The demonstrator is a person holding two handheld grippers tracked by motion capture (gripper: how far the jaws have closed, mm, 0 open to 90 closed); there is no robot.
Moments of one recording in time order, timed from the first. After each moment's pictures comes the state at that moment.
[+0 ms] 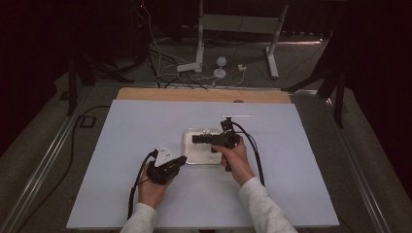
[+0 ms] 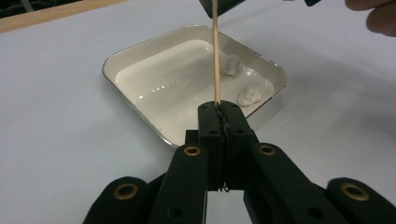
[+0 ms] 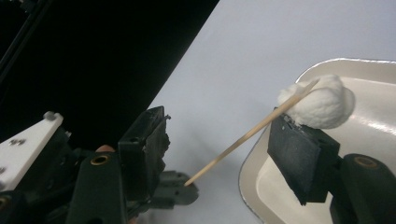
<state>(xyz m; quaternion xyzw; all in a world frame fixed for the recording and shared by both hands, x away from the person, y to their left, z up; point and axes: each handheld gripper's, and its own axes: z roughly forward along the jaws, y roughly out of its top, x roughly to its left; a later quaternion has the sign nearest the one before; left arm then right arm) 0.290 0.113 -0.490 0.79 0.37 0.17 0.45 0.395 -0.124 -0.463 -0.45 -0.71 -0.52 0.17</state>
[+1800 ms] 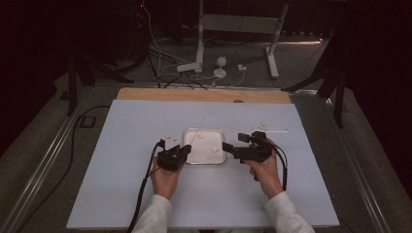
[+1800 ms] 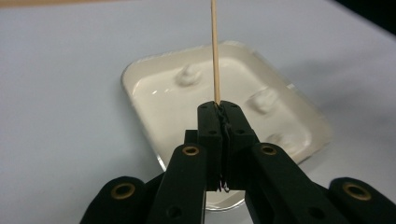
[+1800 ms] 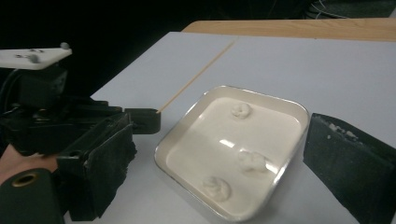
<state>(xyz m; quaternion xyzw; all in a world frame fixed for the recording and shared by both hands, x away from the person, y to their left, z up) 0.327 0.085 -0.496 0.75 0.48 0.17 0.43 0.339 -0.202 -0.442 -0.43 -0.73 -0.53 -0.06</state>
